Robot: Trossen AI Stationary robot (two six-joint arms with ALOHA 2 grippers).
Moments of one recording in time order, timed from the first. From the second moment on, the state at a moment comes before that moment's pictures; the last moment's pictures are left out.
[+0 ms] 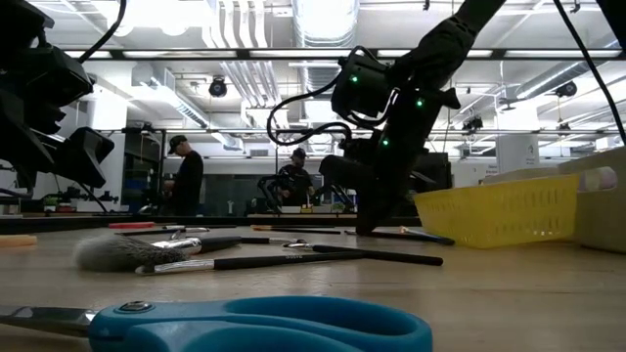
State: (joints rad) left arm -0.38 0.39 0.11 -0.35 -0.13 -0.29; right arm -0.09 1.93 1.08 -0.30 0.32 0.81
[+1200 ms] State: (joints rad) left arm -0.38 0.39 0.11 -0.35 -0.13 -0.29; right arm -0.07 1.68 1.15 -0.49 0.23 0.44
